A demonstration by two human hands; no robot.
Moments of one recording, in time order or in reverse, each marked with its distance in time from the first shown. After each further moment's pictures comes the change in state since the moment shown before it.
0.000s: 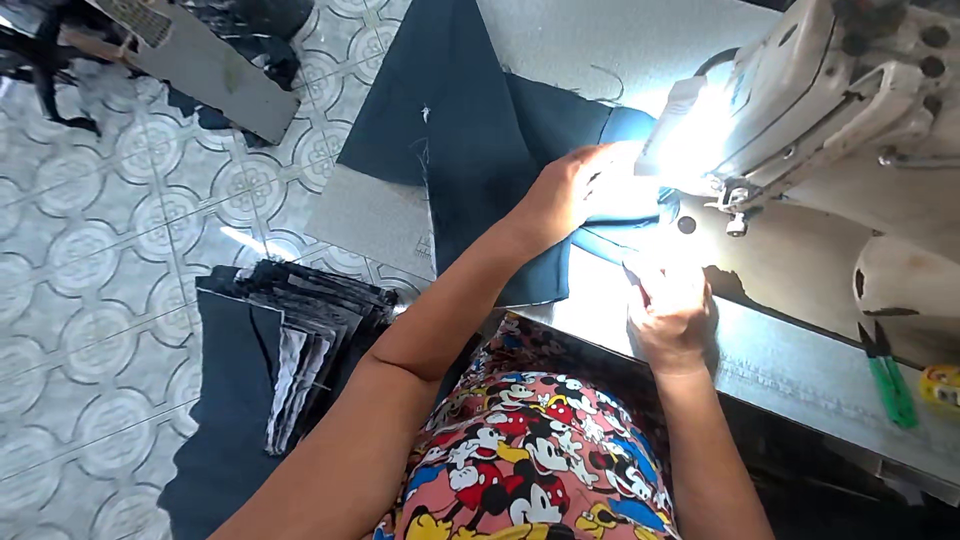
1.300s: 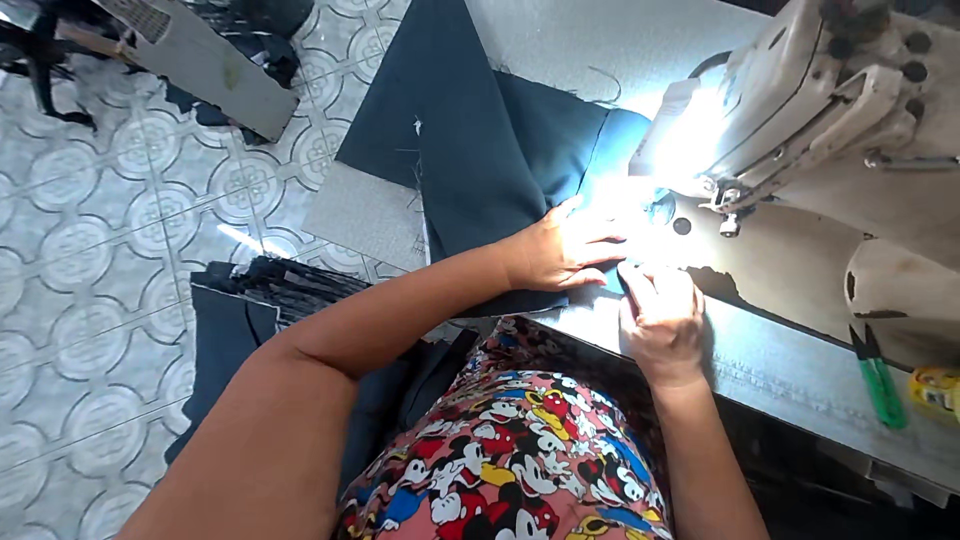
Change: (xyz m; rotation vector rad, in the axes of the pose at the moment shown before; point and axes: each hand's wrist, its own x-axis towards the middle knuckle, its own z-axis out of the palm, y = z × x) left_hand -0.045 -0.014 0.005 0.171 -0.454 0.428; right_hand -0.009 -0.002 -0.007 -0.052 -0.064 -0.058
